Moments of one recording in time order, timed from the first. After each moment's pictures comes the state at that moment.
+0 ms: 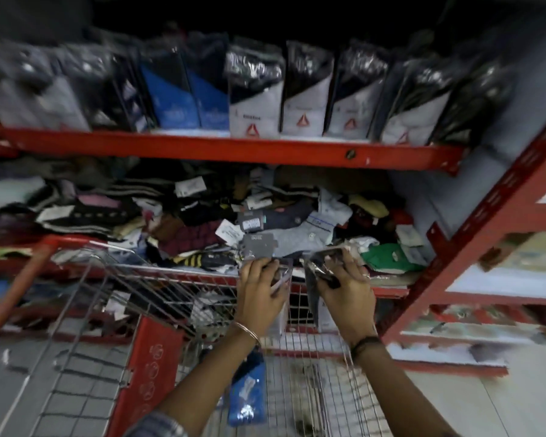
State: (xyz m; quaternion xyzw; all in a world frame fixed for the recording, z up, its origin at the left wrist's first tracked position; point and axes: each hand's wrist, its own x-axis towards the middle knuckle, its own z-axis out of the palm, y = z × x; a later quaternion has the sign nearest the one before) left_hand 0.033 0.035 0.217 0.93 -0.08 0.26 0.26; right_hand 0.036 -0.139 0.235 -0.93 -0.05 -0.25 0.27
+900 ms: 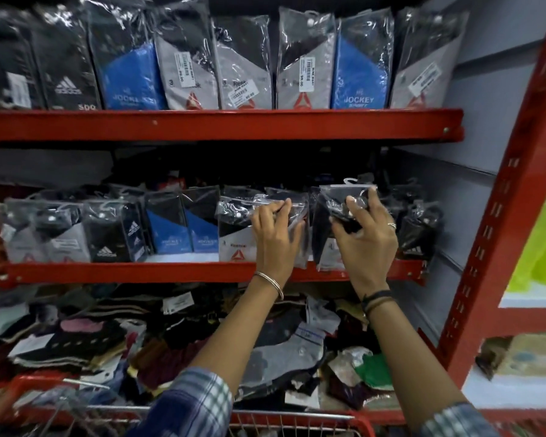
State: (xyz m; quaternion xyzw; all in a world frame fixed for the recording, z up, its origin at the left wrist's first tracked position) left_hand 0.186 -0.016 0.461 0.76 -0.17 0.56 0.28; right_hand 0.151 -0.159 0.476 -0.74 -0.07 -0.60 0.30
